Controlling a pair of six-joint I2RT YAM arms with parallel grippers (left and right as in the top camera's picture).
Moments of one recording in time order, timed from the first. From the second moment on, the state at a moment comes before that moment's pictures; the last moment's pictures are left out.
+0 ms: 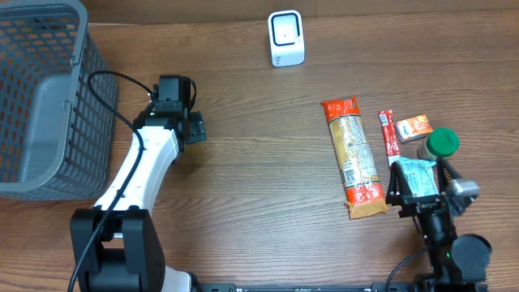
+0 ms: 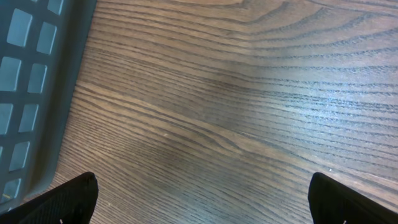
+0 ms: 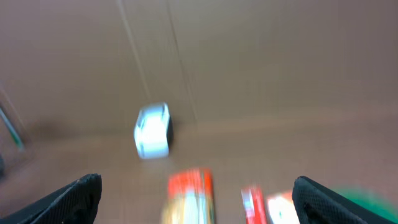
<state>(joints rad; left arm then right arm) -0.03 1.65 1.14 -0.66 -0.39 -0.22 0.04 0.01 0.02 0.00 -0.13 0.23</state>
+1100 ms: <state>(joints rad) -0.03 1.65 1.14 -0.66 -0.39 -0.22 0.03 0.01 0.02 -0.02 -0.13 0.23</state>
